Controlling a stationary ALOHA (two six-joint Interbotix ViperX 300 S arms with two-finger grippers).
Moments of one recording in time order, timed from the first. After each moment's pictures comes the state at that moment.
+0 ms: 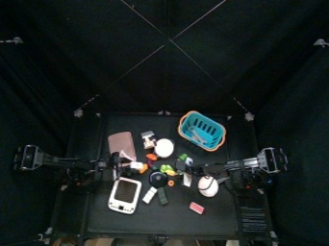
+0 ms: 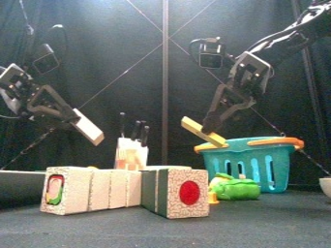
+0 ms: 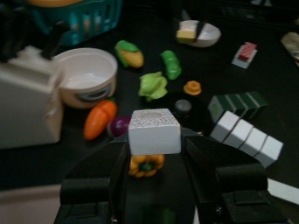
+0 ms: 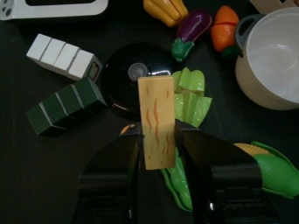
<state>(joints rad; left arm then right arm) 0.14 -0.54 1.39 -0.08 -0.57 0.00 -0.02 -0.16 0.79 -0.46 0.10 0.62</state>
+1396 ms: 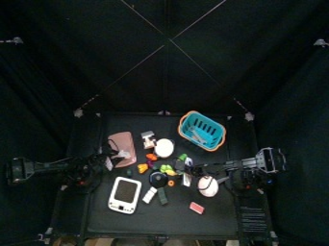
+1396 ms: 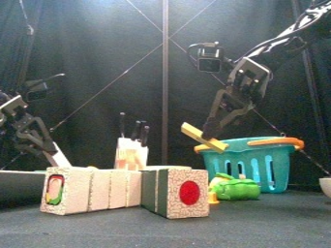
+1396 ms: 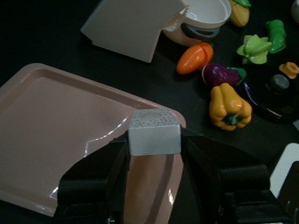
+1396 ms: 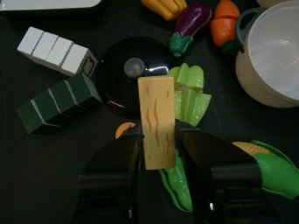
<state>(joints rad) 0.42 -0.68 1.47 -0.22 -0.27 0.00 -0.02 -0.13 0.78 -0.47 0.10 0.62</state>
